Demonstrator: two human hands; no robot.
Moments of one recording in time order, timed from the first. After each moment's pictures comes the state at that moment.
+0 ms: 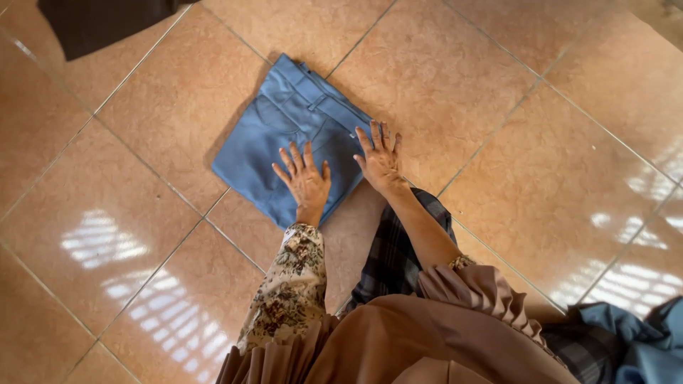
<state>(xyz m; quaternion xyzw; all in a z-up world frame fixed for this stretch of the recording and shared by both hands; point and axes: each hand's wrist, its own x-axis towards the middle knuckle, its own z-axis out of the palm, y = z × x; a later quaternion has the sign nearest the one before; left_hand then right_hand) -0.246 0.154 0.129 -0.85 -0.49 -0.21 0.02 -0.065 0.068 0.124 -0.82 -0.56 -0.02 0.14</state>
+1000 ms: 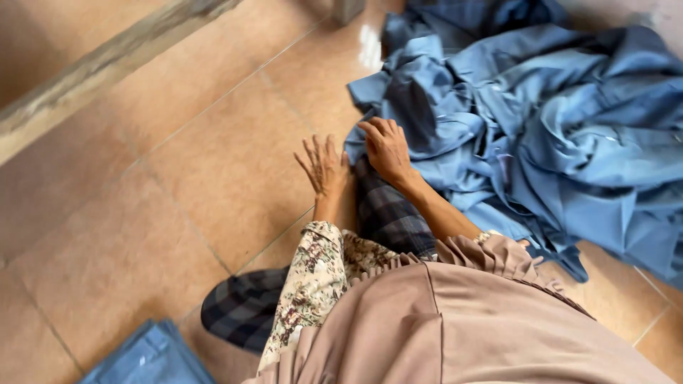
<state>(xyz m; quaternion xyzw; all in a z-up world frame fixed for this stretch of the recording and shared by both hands) 0.039 -0.402 0.179 -0.97 0.17 -0.07 -0.18 -0.017 -0.558 0.248 -0.95 0.02 -0.30 0.11</state>
